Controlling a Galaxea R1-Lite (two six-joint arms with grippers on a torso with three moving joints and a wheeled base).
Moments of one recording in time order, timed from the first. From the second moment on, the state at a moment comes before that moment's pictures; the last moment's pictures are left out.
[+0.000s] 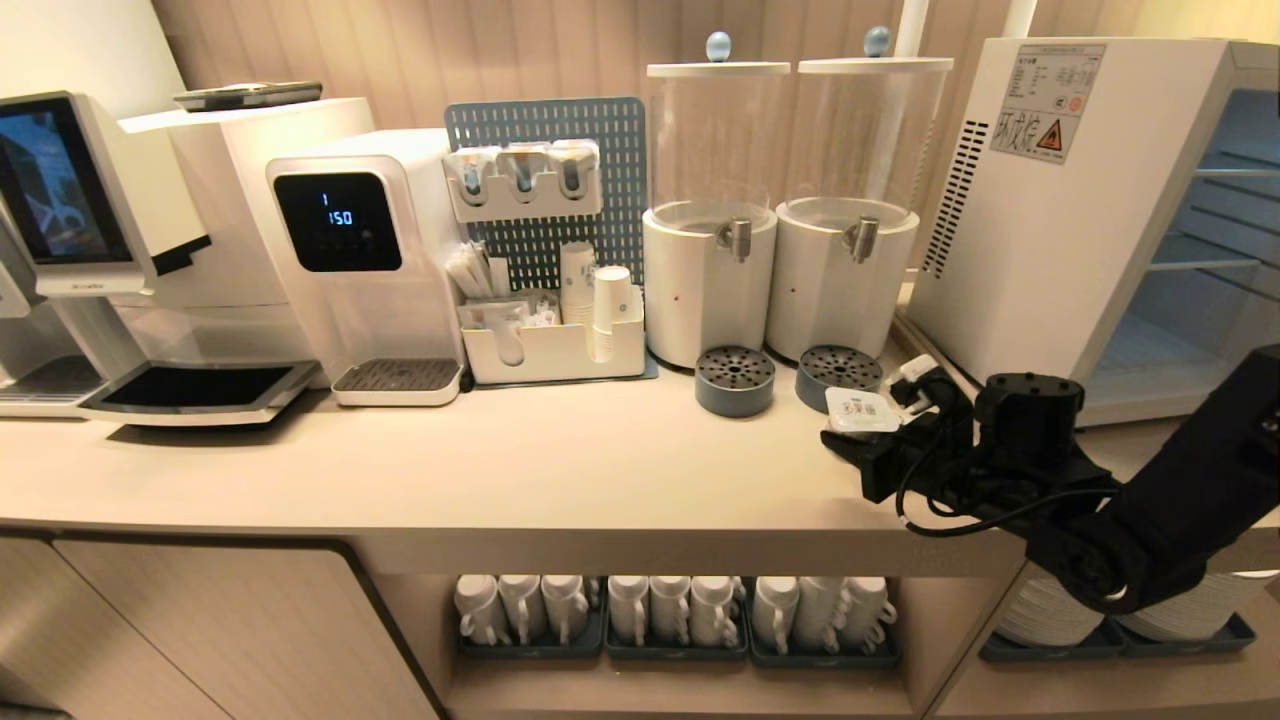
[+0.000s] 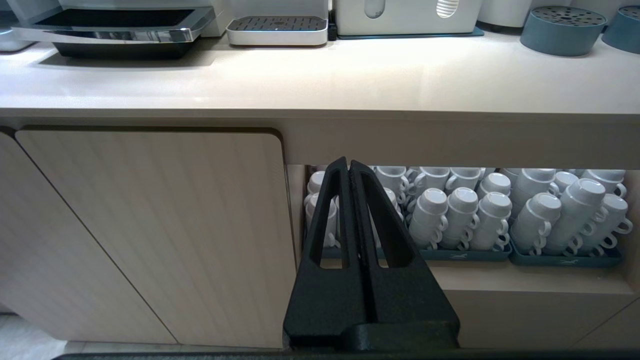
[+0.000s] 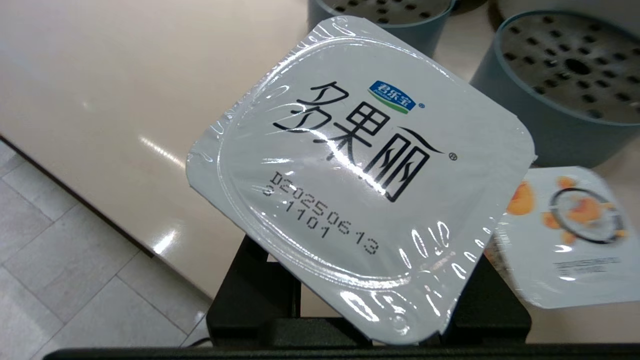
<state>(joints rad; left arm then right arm) 0.01 0.00 0.00 0.00 0.00 -0.01 0.23 2.11 -0.72 -1.13 0.29 -0.19</state>
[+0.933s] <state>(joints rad) 0.01 0.00 0.00 0.00 0.00 -0.01 0.33 2.34 -1.02 -0.88 0.22 -0.22</state>
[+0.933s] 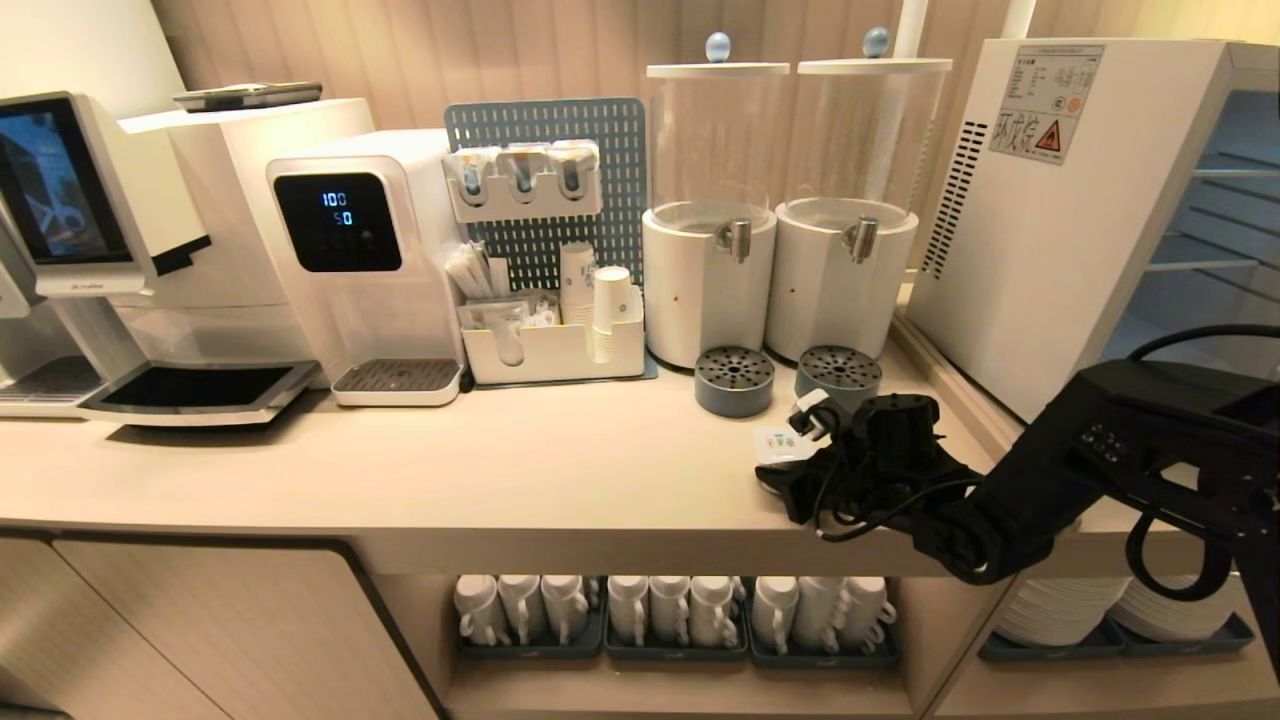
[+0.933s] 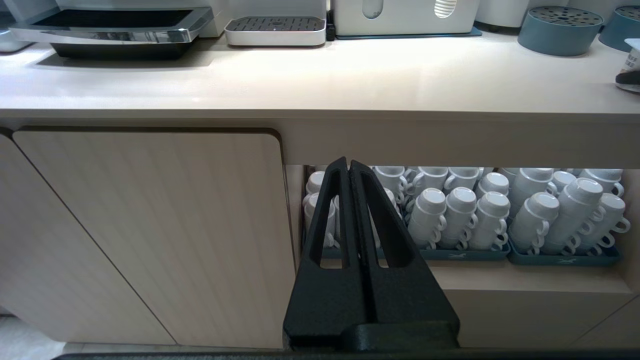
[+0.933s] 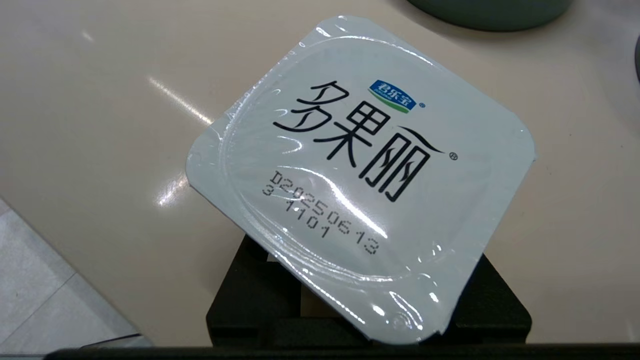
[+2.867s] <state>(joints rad) 0.01 0.00 0.00 0.00 0.00 -0.01 0.33 1.70 -0.48 -0.89 0.12 -0.19</state>
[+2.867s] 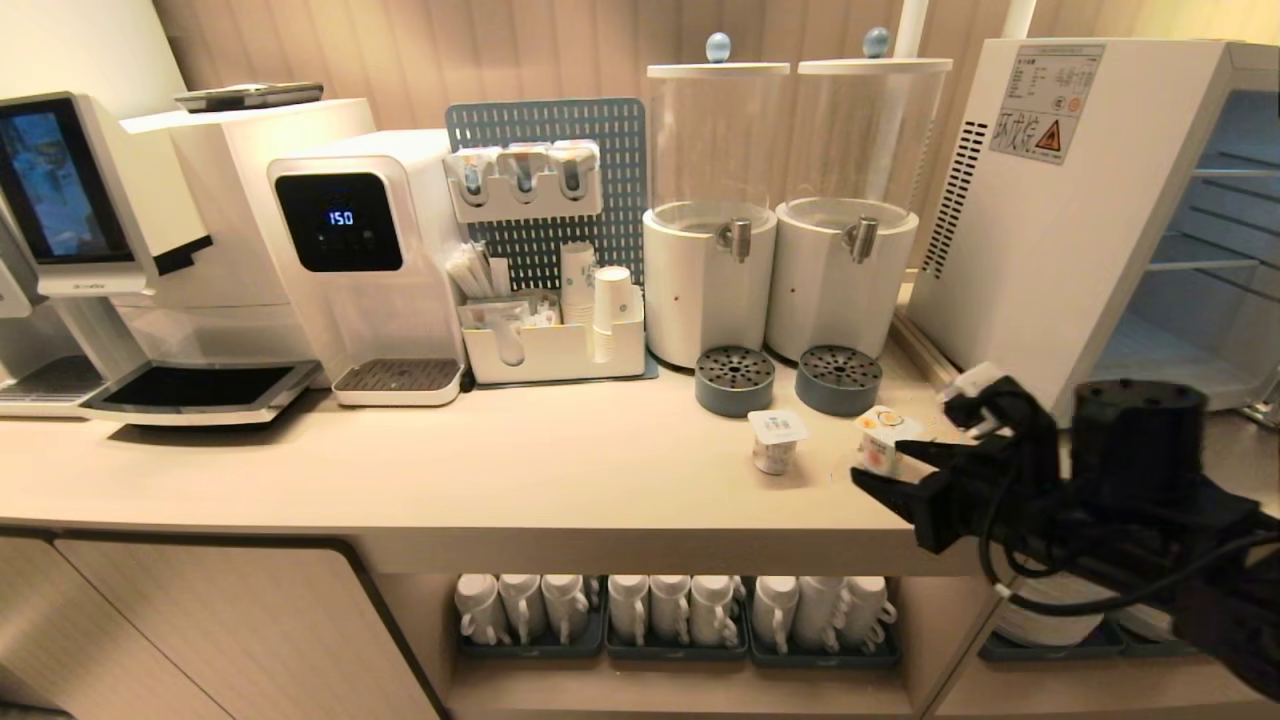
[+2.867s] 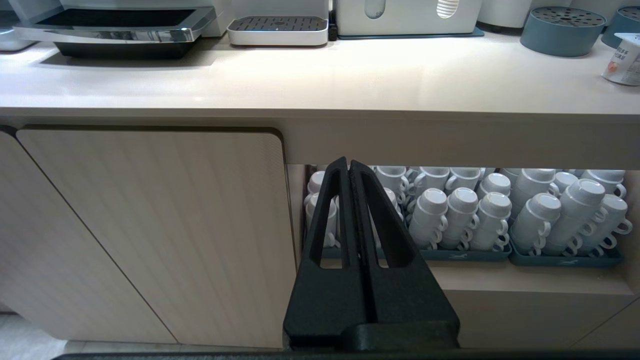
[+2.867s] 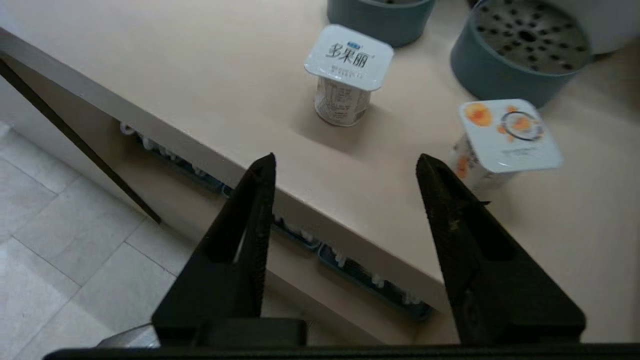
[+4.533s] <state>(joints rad) 0.01 0.00 0.00 0.00 0.00 -0.01 0.02 0.10 -0.74 0.75 0.14 0.04</state>
